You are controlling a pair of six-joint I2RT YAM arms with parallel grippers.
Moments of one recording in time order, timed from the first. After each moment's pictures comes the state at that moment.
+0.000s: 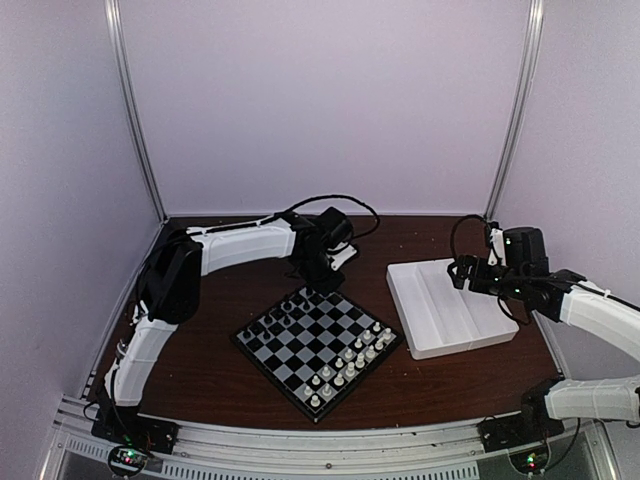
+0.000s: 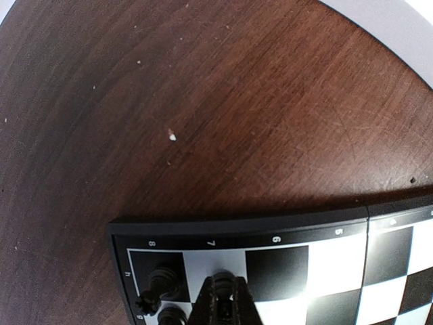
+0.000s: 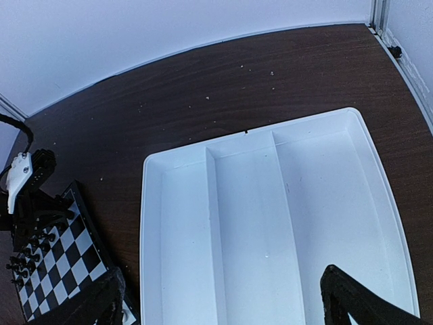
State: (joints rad) left arm -0.85 2.40 2.08 -0.83 -0.09 0.08; right arm 0.32 1.00 0.63 -0.22 0.06 0.42
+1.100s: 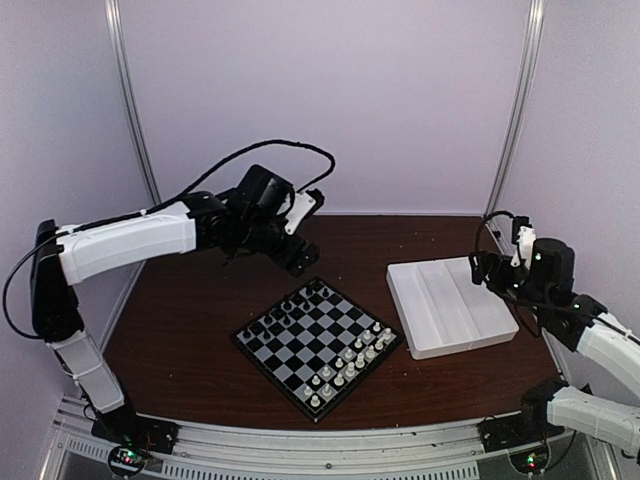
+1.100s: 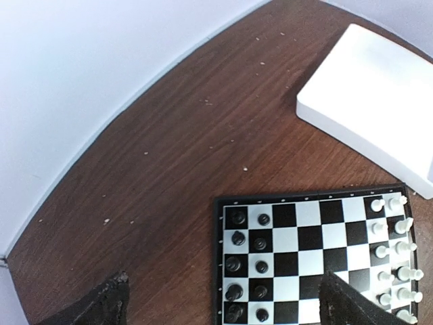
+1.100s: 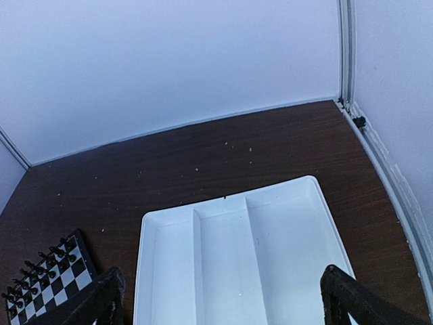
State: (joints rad) left arm -0.87 1.76 1.56 -0.55 -0.18 0.08; right arm 0.32 0.77 0.54 -0.14 0.17 0.36
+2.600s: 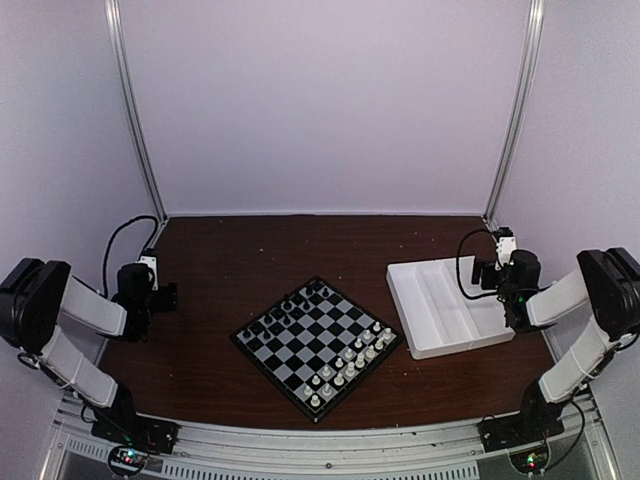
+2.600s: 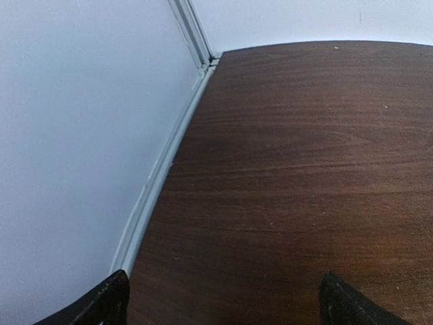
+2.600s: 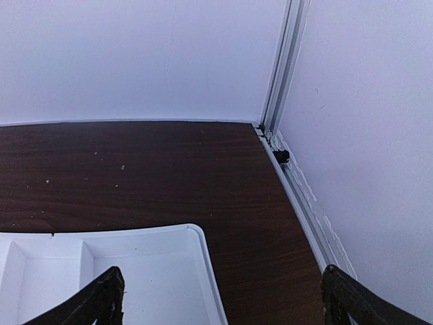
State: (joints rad) left arm -0.09 1.45 0.32 0.68 -0.42 0.11; right arm 0.03 1.56 0.39 0.94 0.22 -0.05
